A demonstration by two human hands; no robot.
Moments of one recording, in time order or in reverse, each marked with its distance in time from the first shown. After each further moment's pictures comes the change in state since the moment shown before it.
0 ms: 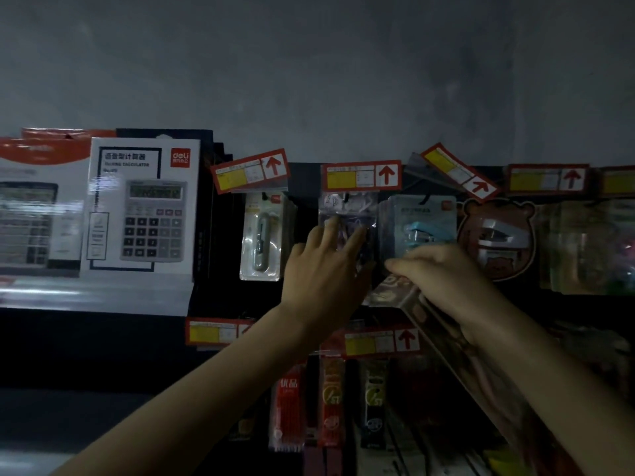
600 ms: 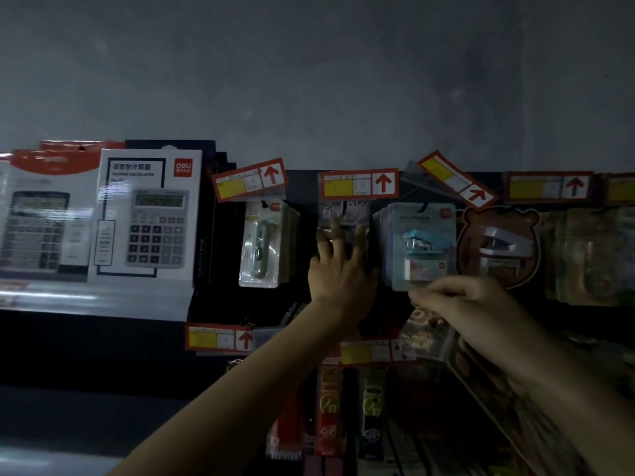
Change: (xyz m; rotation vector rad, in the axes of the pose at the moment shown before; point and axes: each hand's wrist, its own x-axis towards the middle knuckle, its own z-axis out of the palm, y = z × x) left_hand 0.042 0.020 0.051 0.051 -0.178 -0.203; right_hand -0.029 0.020 -0.032 0.040 -0.074 -0.027
